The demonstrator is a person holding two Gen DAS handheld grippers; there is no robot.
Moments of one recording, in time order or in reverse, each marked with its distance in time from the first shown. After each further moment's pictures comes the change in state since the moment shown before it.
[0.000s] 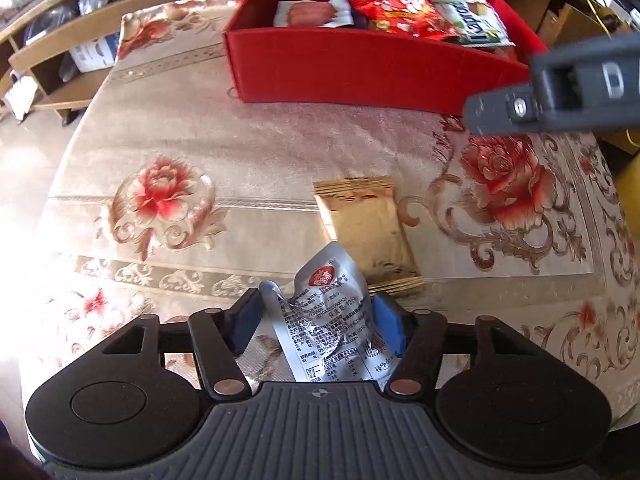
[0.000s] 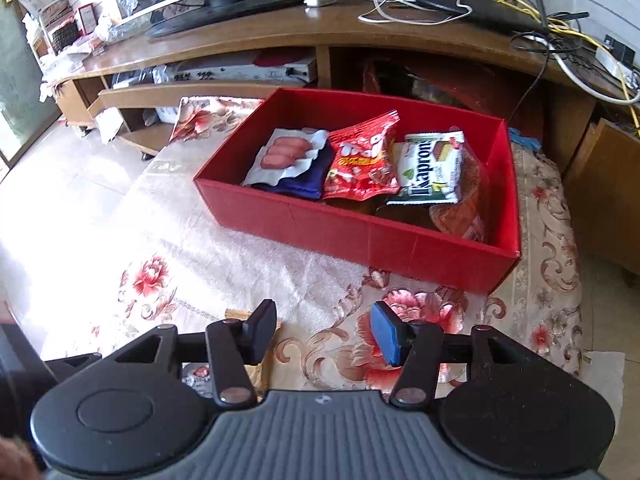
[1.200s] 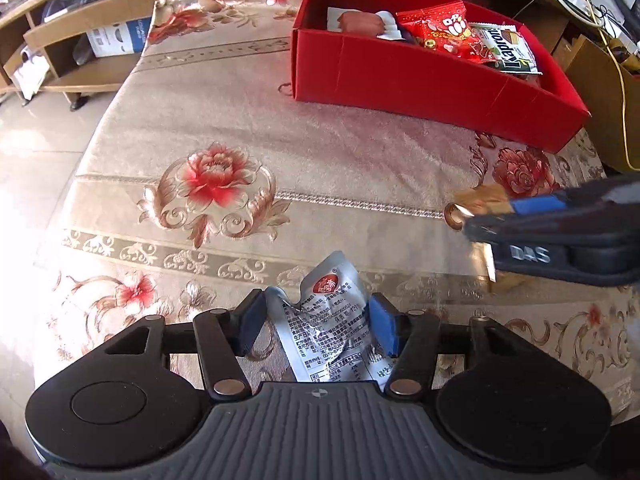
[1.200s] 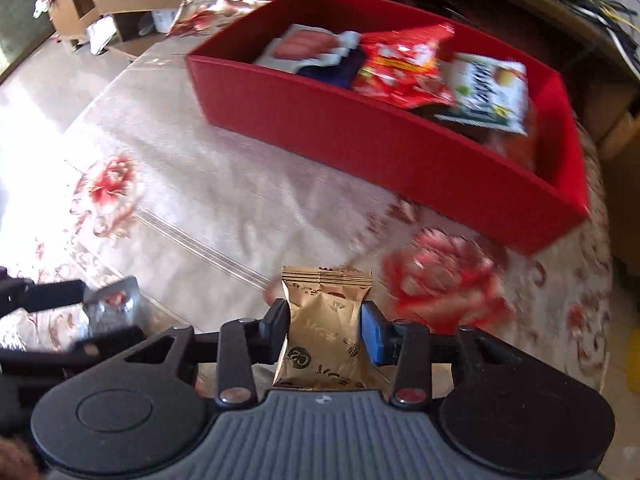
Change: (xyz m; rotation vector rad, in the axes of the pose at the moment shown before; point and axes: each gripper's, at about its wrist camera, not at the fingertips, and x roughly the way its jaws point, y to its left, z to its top) left arm -0.003 0.041 -0.007 -0.043 -0.031 -0.036; right arm 0.062 0.012 -0.030 -0.112 0.173 -0.082
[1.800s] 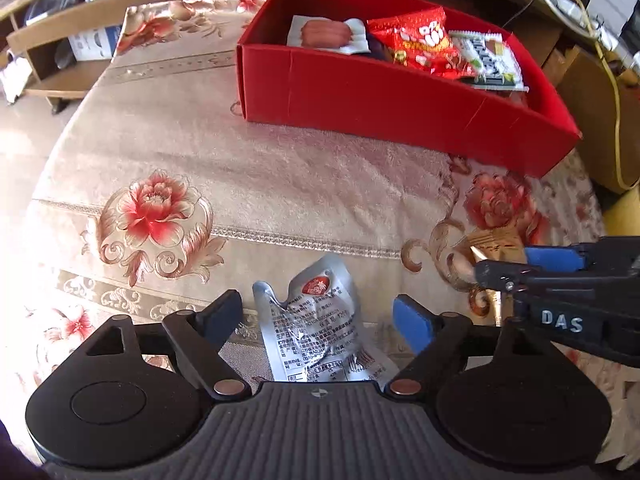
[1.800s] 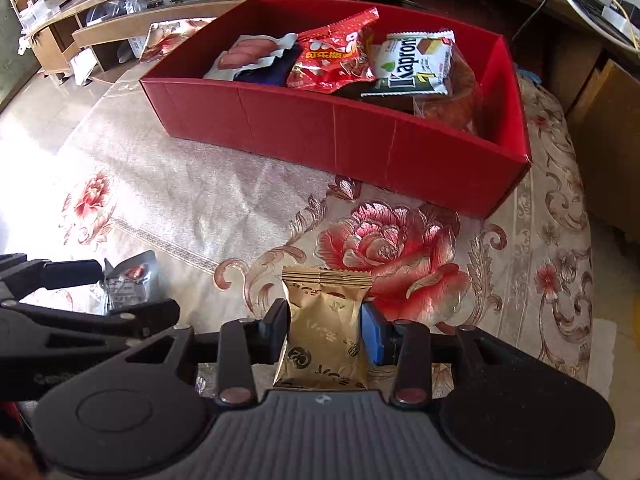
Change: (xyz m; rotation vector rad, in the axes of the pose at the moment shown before) left arm 0.018 -0.032 0.020 -0.015 -0.016 -0.024; right arm -0.011 -0.036 -0.011 0.093 -0.017 0.035
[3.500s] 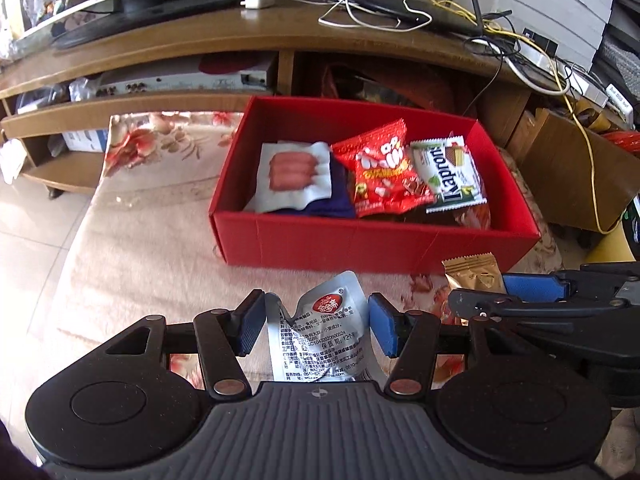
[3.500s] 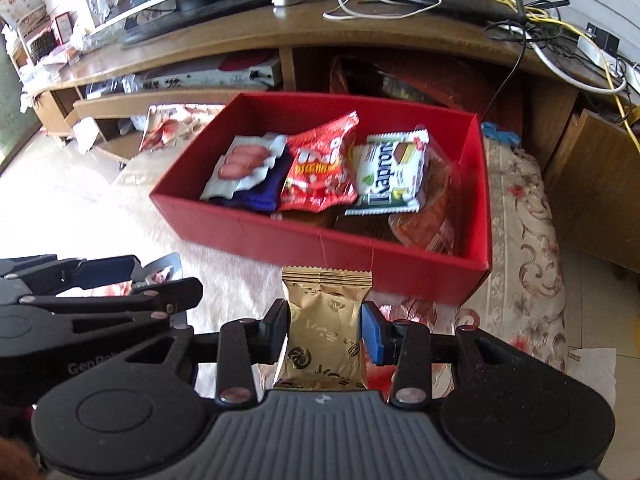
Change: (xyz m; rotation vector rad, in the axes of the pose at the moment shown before) left arm -0.041 -0.017 0.059 0.064 -0.198 -0.025; right arm -0.044 -0.010 0.043 0.081 -0.171 0.015
